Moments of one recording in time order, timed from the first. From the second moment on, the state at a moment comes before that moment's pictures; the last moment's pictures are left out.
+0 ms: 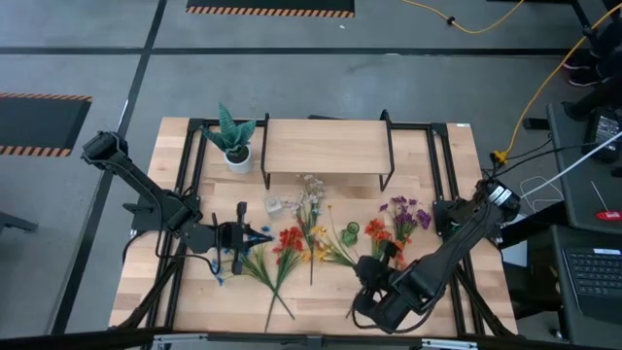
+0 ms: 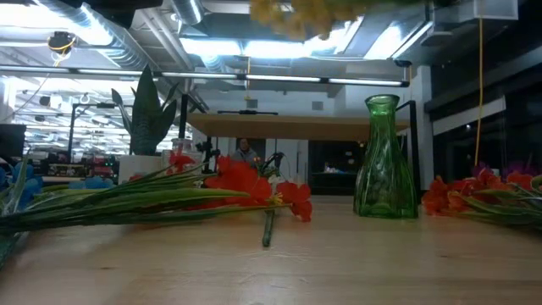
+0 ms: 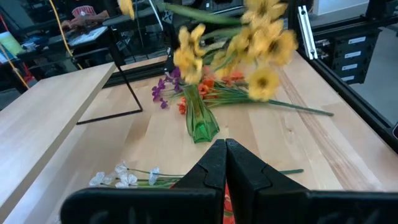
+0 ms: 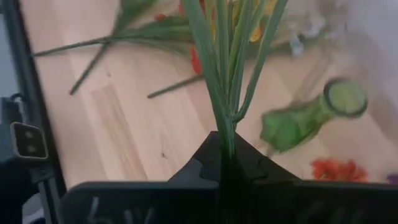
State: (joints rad) left arm -0.65 1.09 0.57 0.16 -0.69 -0.04; right arm 0.77 1.80 1.55 -1.04 0.65 1.10
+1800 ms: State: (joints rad) left arm -0.65 1.09 0.57 0.16 -0.67 -0.01; right arm 0.45 1.35 0.48 1.28 0.45 -0.27
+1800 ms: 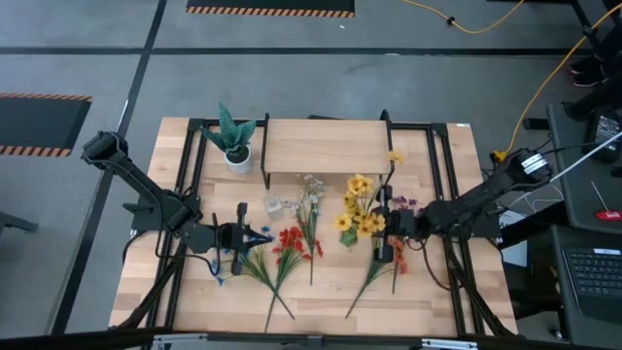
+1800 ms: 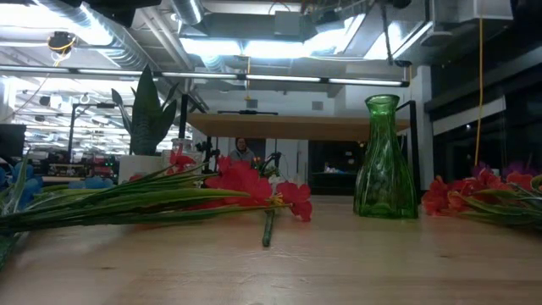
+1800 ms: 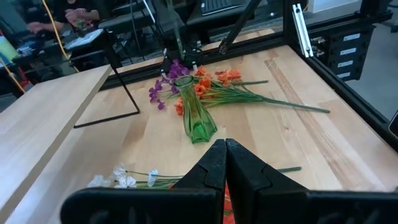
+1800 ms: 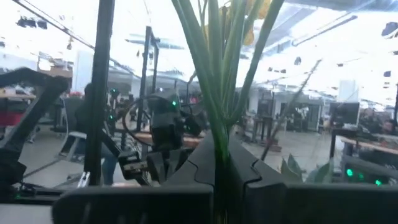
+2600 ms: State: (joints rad) left arm -0.65 1.09 0.57 0.16 -0.67 -0.01; right arm 0.43 1.47 0.47 1.38 0.48 -0.27
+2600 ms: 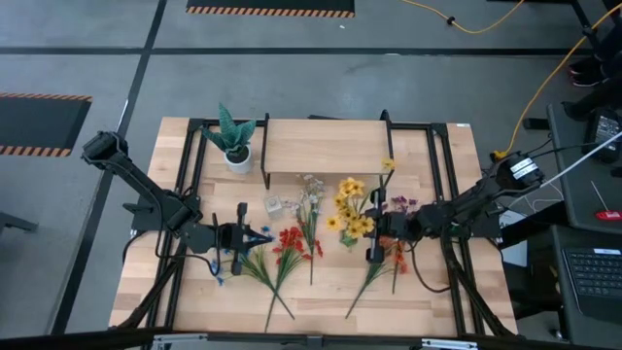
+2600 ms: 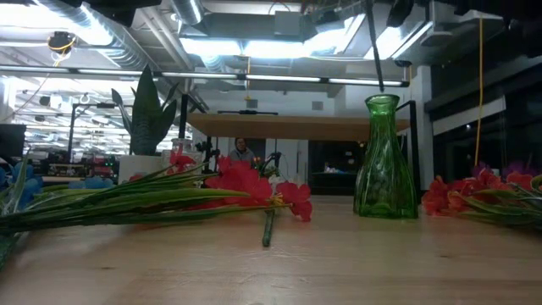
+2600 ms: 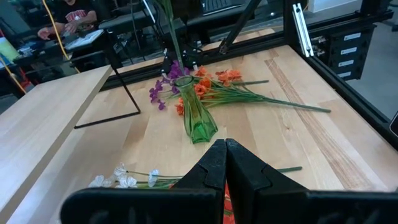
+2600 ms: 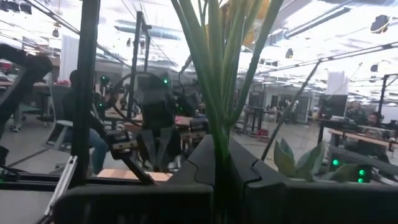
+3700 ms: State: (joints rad) left arm -0.65 1.09 0.57 0.16 -0.67 -0.03; right arm 0.46 1.51 0.38 1.56 0.48 -0.30
